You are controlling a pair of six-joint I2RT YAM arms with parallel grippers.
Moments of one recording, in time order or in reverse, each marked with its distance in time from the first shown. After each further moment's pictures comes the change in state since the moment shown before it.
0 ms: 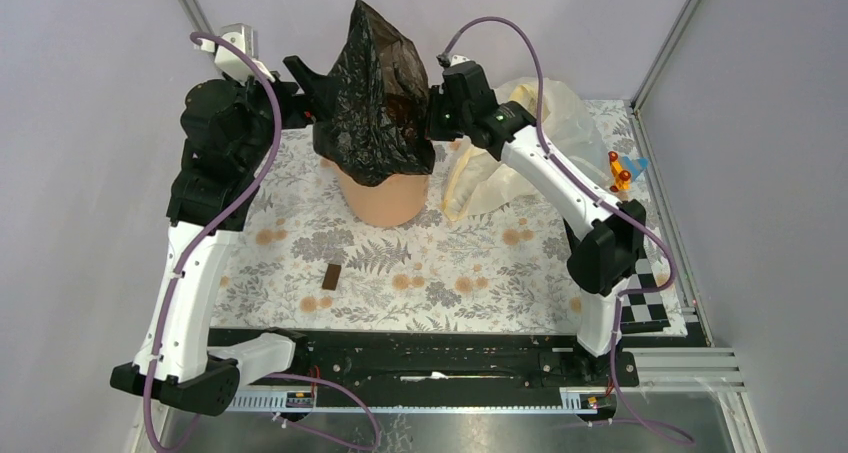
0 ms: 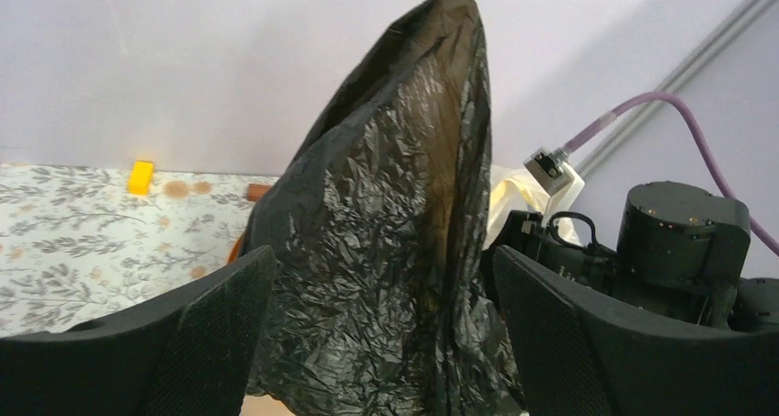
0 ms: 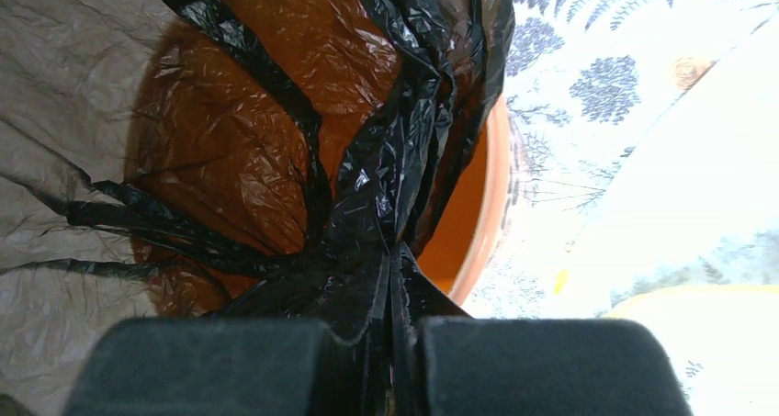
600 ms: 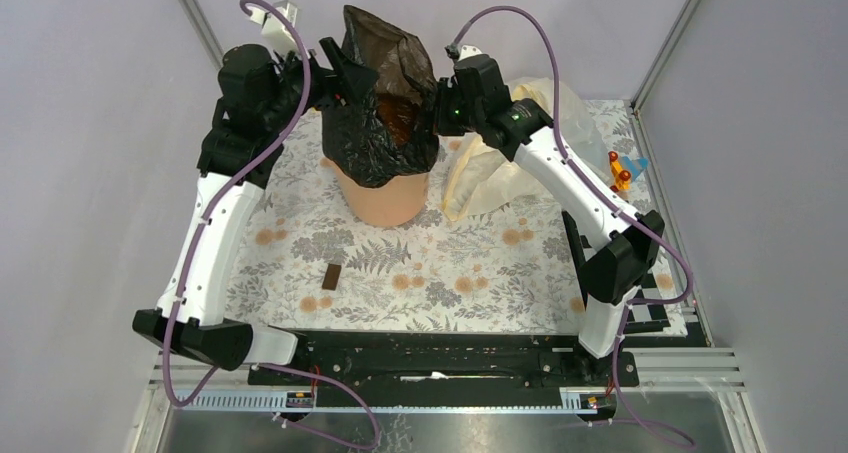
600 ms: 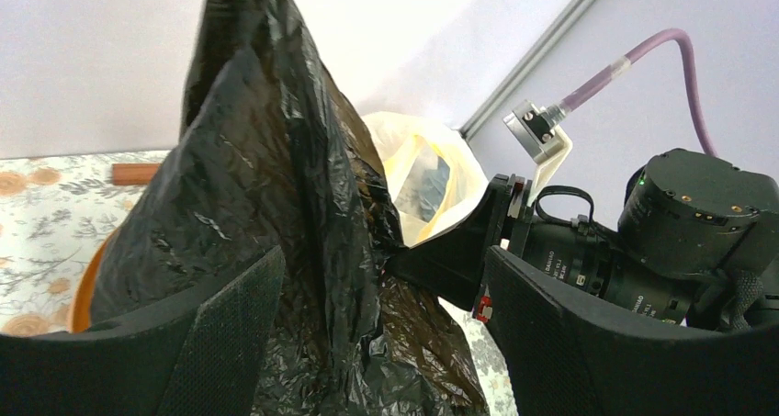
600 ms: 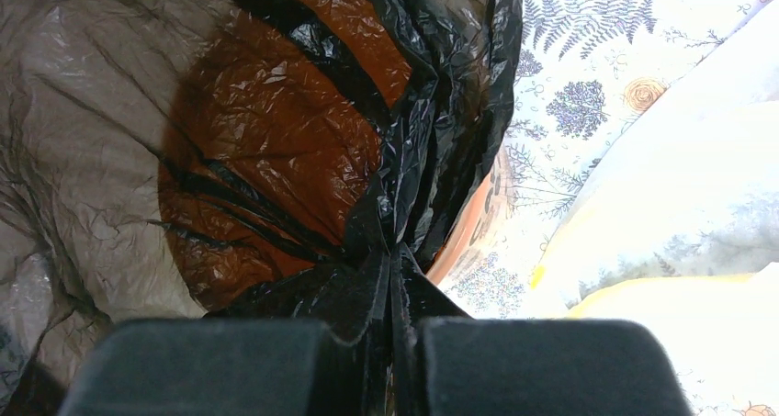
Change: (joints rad) left arm 0.000 0.206 0.130 0.009 0.273 -0.094; right arm 0.000 -0.091 0.006 -0.042 0.040 -0.048
